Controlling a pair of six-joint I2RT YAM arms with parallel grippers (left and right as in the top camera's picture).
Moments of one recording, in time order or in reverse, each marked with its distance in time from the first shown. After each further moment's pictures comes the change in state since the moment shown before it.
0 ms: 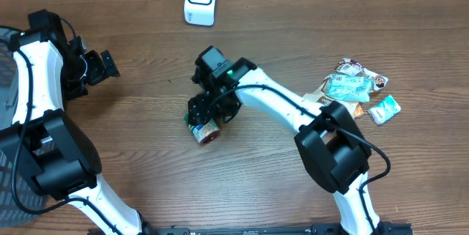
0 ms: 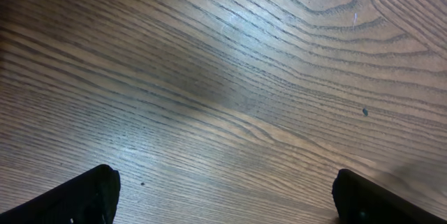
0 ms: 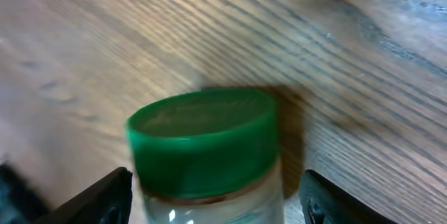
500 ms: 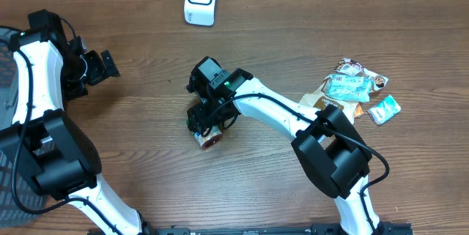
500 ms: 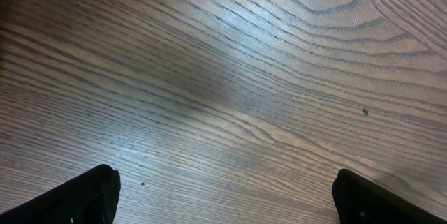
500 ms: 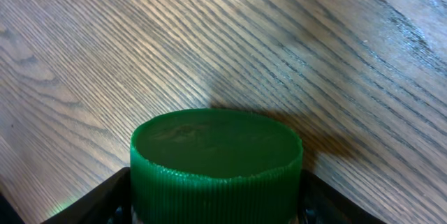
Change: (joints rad) left arm 0.000 0.000 0.000 0.000 0.000 0.000; right arm 0.026 -0.019 -0.090 0.093 0.023 -0.113
